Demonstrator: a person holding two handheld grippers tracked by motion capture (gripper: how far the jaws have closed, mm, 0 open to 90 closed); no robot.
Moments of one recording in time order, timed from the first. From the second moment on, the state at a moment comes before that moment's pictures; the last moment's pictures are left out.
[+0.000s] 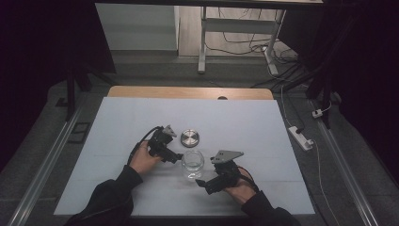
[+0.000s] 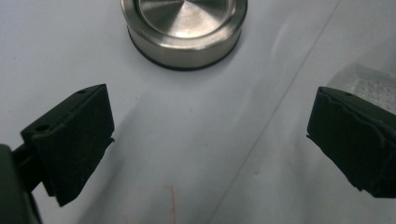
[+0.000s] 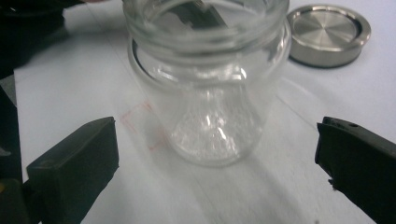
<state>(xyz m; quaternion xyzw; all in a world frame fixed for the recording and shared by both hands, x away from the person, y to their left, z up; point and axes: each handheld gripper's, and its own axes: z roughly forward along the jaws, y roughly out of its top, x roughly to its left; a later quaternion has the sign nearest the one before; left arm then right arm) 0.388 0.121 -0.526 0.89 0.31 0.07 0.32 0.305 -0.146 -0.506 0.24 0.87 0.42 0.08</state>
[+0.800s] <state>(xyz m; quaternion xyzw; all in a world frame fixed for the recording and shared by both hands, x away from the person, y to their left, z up) 0.335 0.163 -0.521 0.88 0.34 0.05 0.34 0.304 -0.172 -0.512 0.27 0.88 0.37 0.11</state>
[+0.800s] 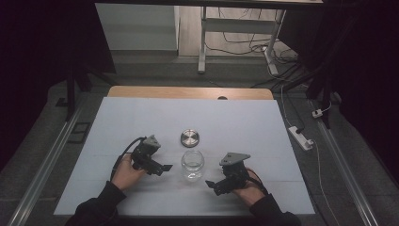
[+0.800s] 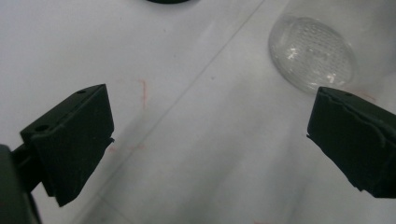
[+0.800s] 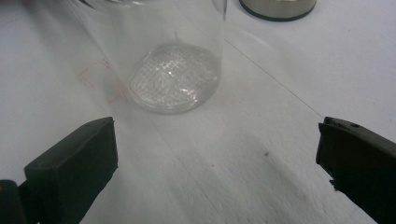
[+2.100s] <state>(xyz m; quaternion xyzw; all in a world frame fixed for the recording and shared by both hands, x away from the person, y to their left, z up) 0.245 0.234 -0.522 0.84 0.43 0.09 0.32 0.275 -0.242 -0.503 0.36 0.85 0.37 0.12</state>
